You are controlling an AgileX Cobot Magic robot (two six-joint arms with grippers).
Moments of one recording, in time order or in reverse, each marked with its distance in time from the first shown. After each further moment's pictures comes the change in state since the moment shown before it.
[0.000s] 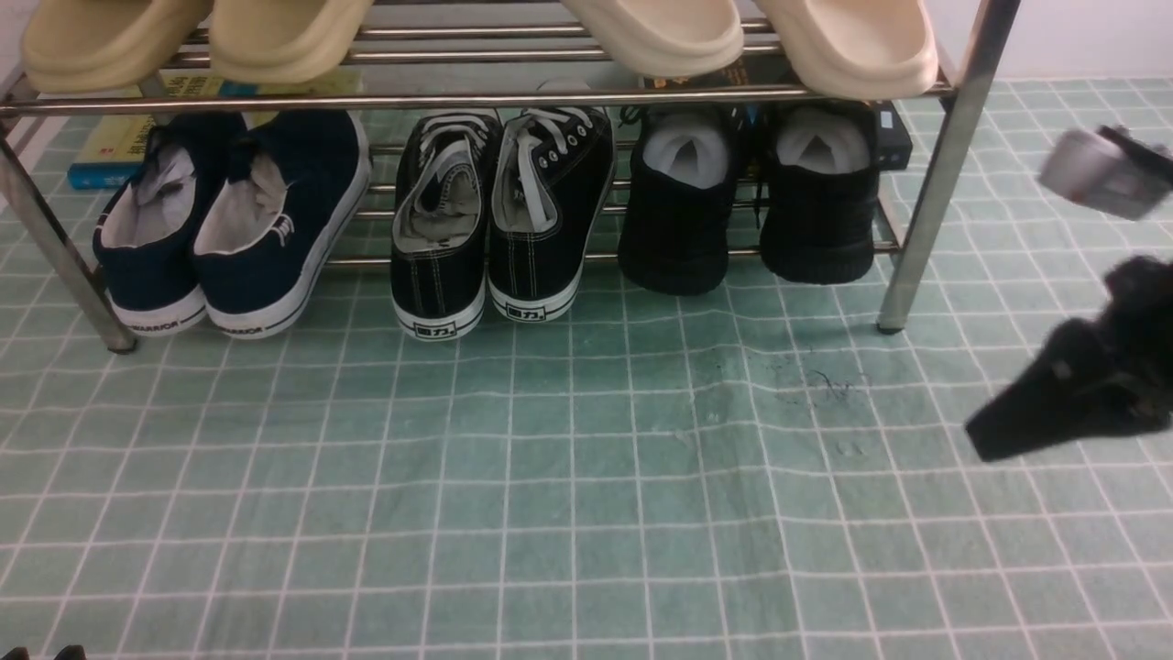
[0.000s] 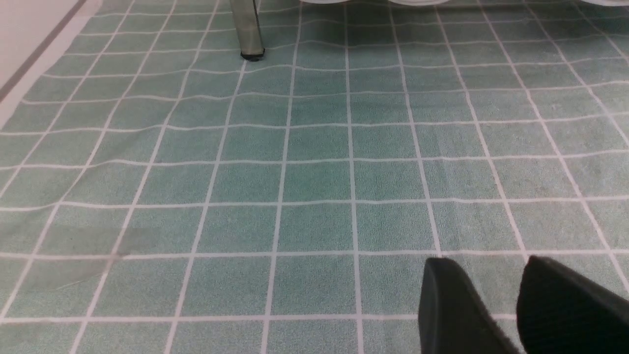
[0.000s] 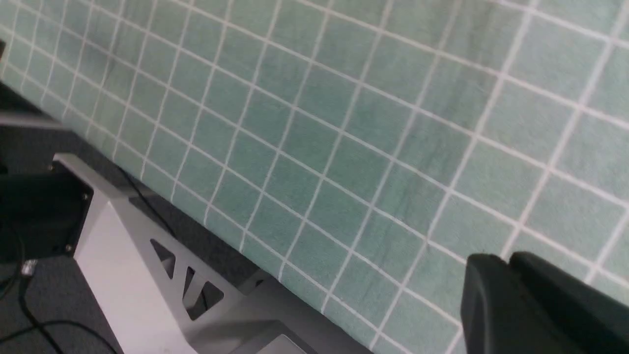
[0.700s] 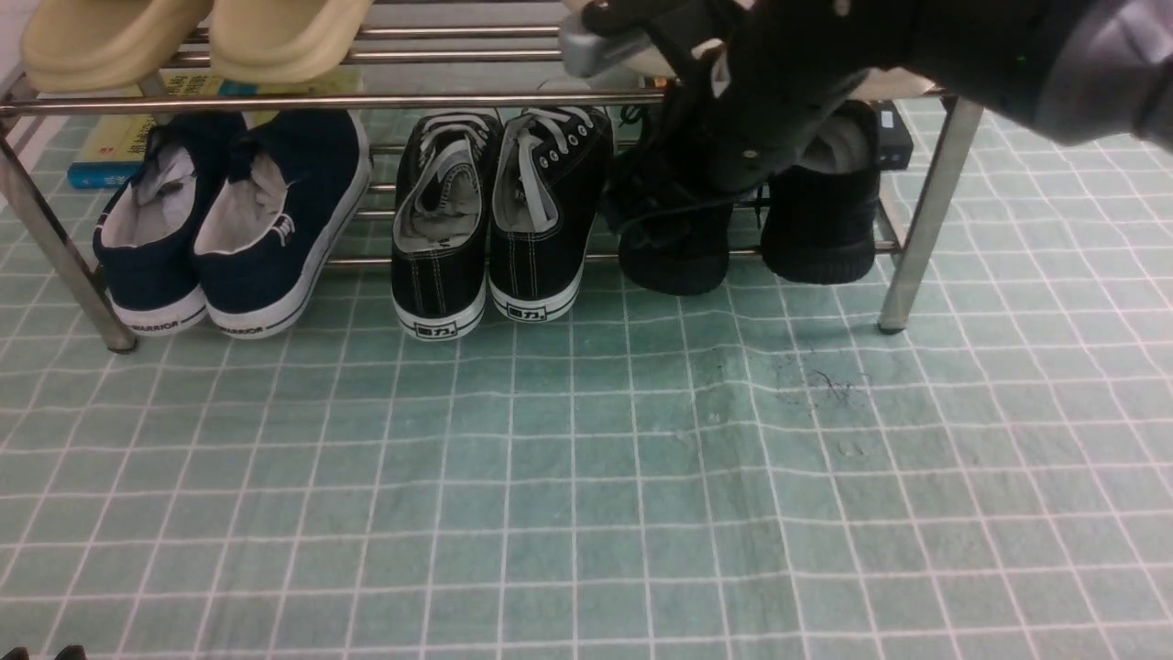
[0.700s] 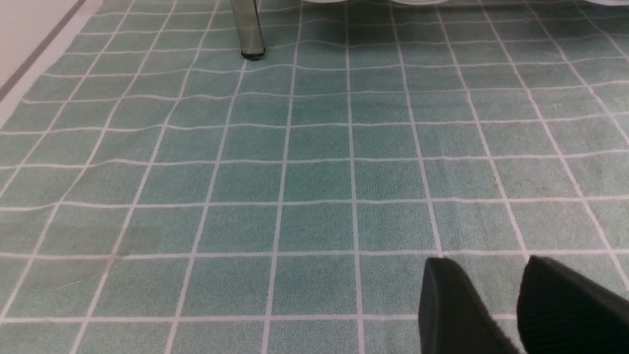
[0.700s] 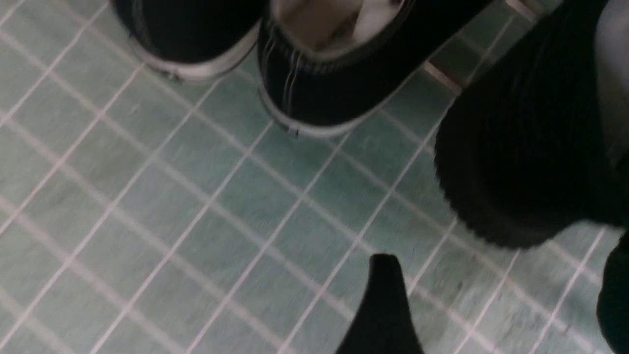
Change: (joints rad) right arm 0.469 0.579 -0.751 -0.750 -0.294 0.459; left arm 0.000 0.000 0.000 0.000 0.000 0.000
